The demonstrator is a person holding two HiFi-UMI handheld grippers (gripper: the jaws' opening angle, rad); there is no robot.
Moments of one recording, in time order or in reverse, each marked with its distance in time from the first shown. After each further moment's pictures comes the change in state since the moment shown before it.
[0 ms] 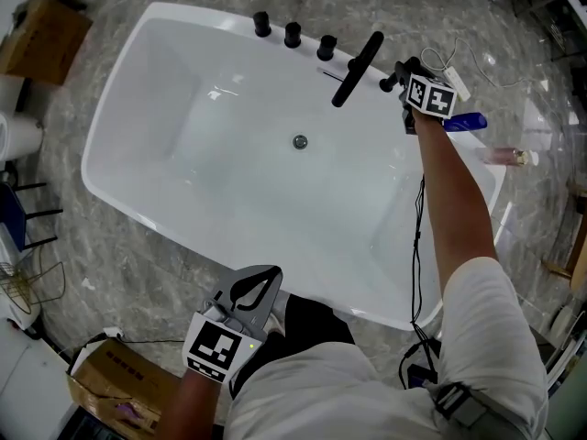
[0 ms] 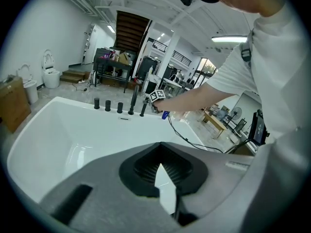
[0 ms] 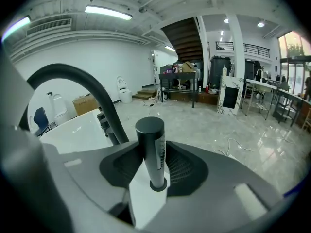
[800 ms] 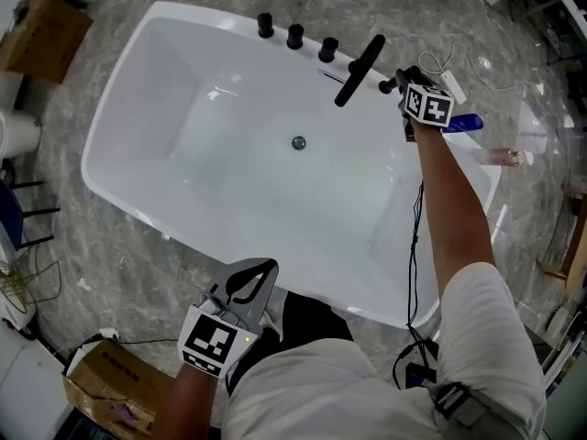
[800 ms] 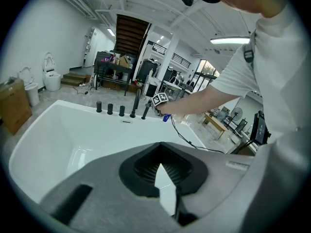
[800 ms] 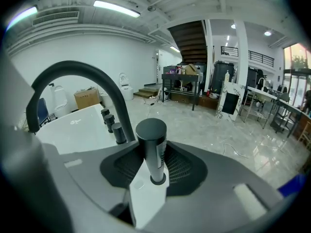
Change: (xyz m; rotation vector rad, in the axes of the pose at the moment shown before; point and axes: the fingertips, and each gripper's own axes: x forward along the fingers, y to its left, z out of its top) left arm -0.015 0.009 0.004 0.012 -0.023 0.007; right arm -0.020 0.011 -0.003 -0.075 0.008 -0.019
